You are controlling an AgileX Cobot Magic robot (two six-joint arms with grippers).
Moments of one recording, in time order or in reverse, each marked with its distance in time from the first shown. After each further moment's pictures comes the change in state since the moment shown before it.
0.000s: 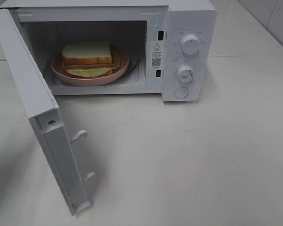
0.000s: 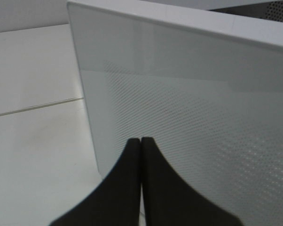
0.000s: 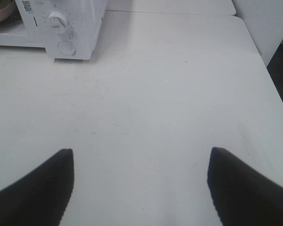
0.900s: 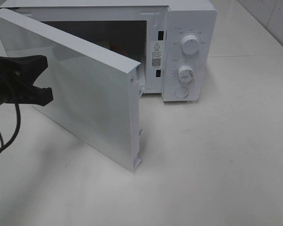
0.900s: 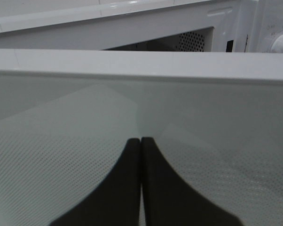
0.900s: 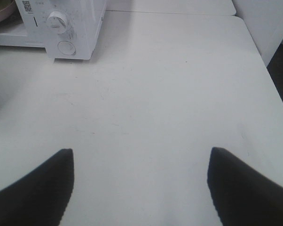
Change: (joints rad) left arm -0.447 0.201 -0.163 -0.383 -0.051 0.226; right arm 0.000 0.000 0.000 0.000 0.000 0.000
